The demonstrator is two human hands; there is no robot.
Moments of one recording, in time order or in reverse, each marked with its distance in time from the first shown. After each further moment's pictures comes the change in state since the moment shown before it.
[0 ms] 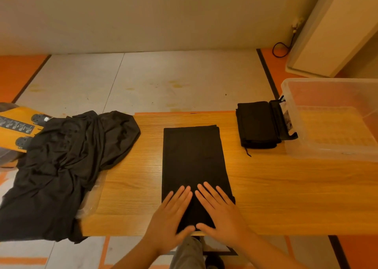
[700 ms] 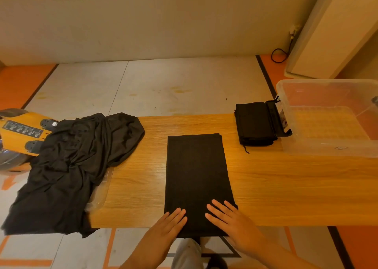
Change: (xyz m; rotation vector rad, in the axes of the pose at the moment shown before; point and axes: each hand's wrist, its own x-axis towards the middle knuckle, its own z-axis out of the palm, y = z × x) left_hand -0.083 0.003 0.008 0.102 -0.296 0.085; right_hand -0.052 0.017 0.005 -0.094 -0.147 -0.217
